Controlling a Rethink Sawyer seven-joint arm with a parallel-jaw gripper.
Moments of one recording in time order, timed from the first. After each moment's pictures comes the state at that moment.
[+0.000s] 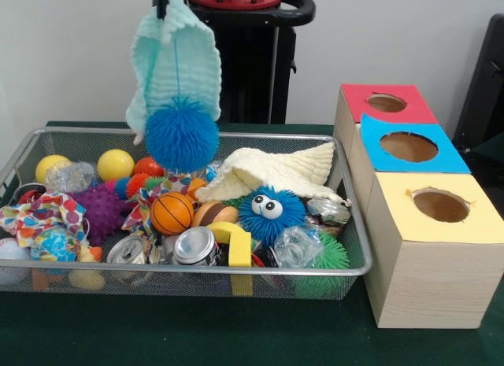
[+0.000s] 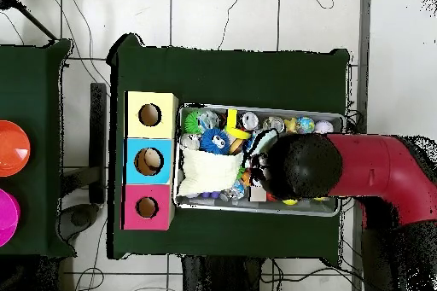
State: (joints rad) arm -0.78 -1.08 0.60 1.75 -0.38 1.07 1.34
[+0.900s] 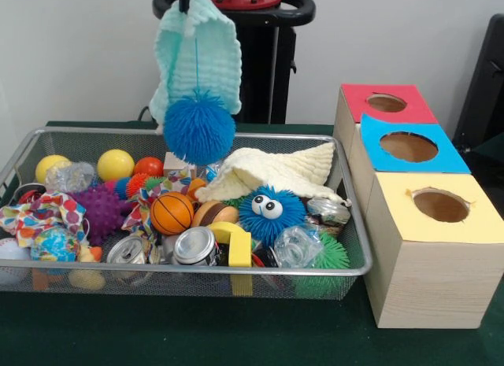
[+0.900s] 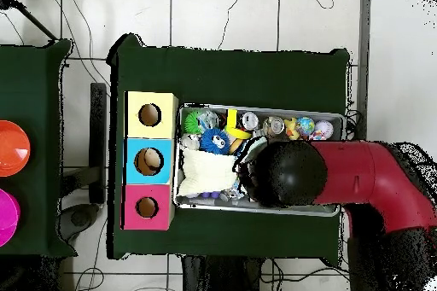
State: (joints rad) arm -0.76 -1.11 0.60 1.79 -0.35 1.07 1.34
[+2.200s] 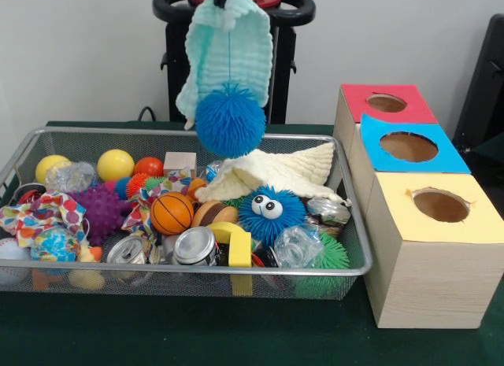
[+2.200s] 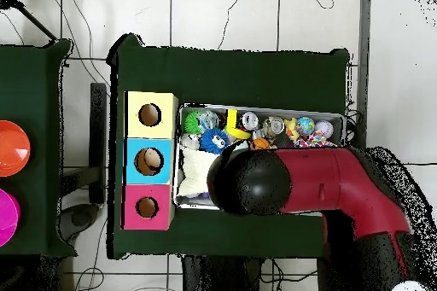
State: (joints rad) arm -0.69 -1.15 0.57 1.84 -0.34 1.04 1.34
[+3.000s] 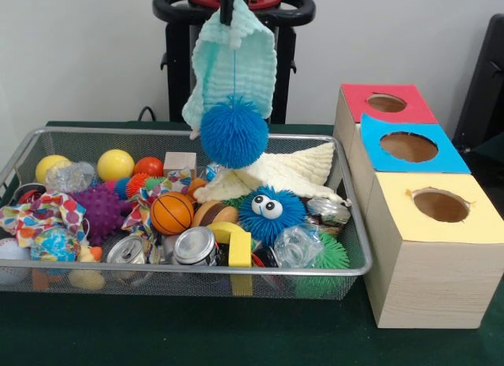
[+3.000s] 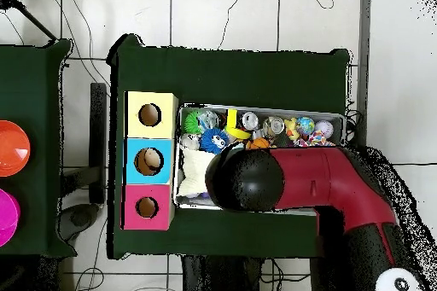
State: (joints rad) arm -0.65 -1.11 0.52 1.84 -0.34 1.01 1.34
